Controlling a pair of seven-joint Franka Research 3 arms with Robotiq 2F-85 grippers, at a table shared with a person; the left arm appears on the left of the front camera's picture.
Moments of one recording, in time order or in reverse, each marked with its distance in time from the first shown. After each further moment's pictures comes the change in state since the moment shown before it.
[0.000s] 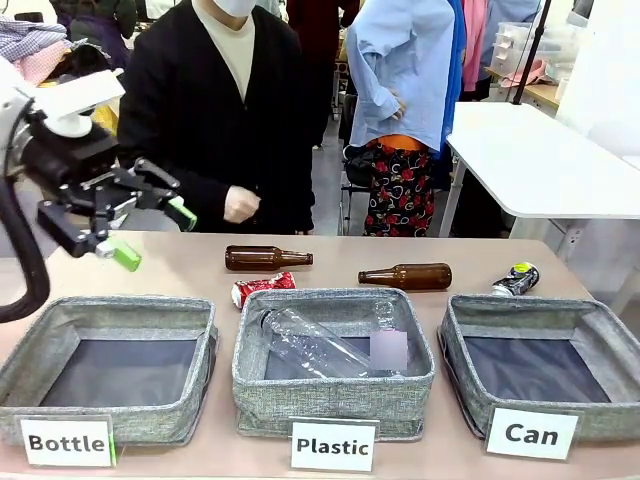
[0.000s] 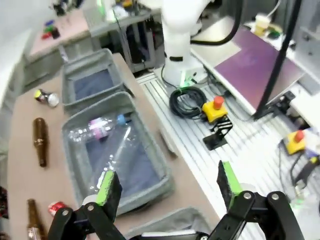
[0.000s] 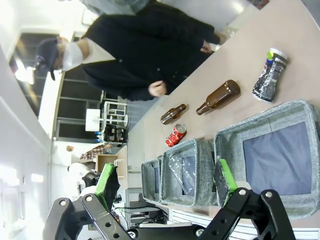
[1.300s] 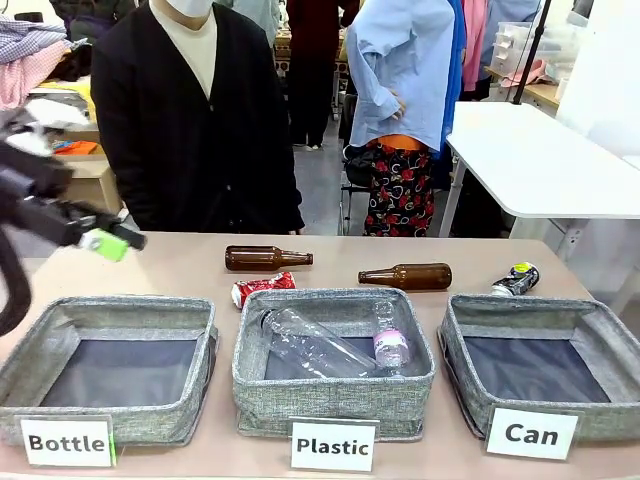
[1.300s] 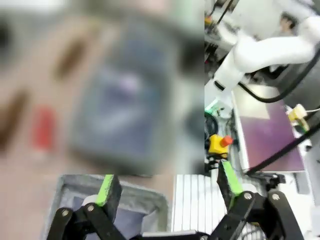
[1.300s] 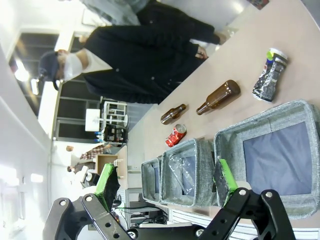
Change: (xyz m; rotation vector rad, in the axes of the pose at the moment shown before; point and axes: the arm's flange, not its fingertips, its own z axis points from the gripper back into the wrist) left arm -0.038 -0.016 0.027 0.249 -0.052 0.632; right arm 0.000 0.000 0.000 0.000 0.000 0.000
